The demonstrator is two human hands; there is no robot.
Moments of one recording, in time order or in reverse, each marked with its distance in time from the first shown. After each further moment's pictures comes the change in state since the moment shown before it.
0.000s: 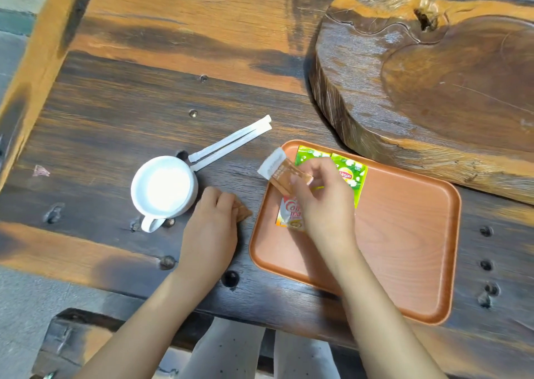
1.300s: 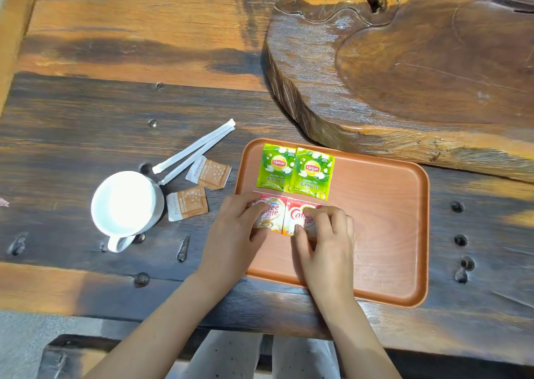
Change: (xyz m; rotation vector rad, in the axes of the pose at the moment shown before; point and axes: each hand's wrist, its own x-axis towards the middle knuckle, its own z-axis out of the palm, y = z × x) left_hand 0.004 0.043 0.044 -0.160 -0.104 0.283; right_hand -0.058 0.075 -0.023 -0.418 0.171 0.001
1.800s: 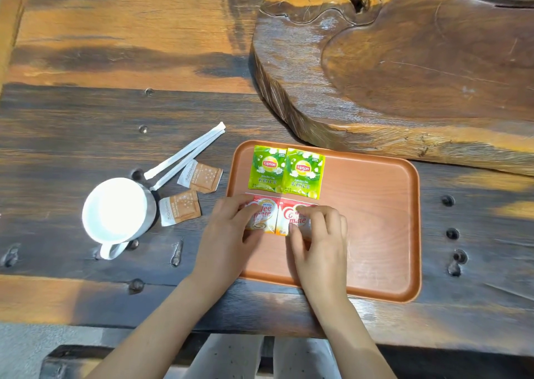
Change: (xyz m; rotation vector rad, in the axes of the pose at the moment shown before) left_hand 0.001 0.000 0.001 0.026 -0.001 -0.014; right_hand -0.002 -0.002 -0.002 0.053 0.036 0.025
